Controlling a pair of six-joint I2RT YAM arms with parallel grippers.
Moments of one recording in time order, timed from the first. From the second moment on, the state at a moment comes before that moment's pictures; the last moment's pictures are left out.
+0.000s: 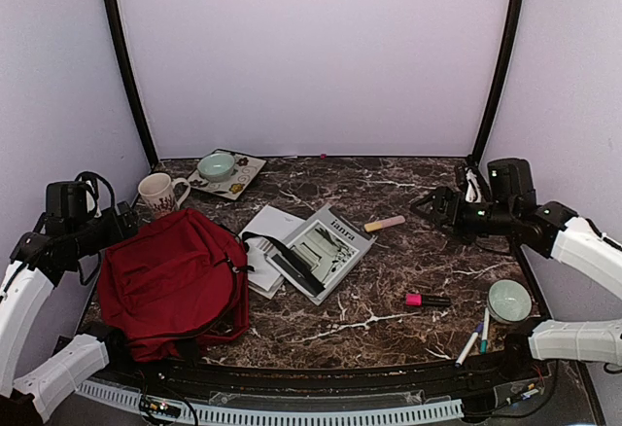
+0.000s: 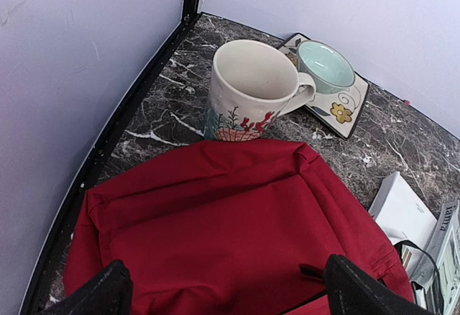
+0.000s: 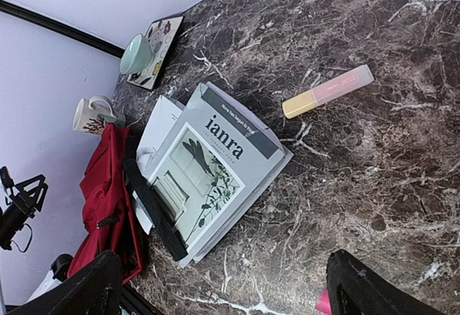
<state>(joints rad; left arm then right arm) -0.04 0.62 0.69 -0.69 -0.15 -0.39 0.44 0.95 0.73 -0.37 -0.33 0.71</state>
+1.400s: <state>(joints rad) -0.49 0.86 0.79 -0.71 -0.08 -0.43 0.57 1.04 0.73 -0.46 -0.26 0.61</state>
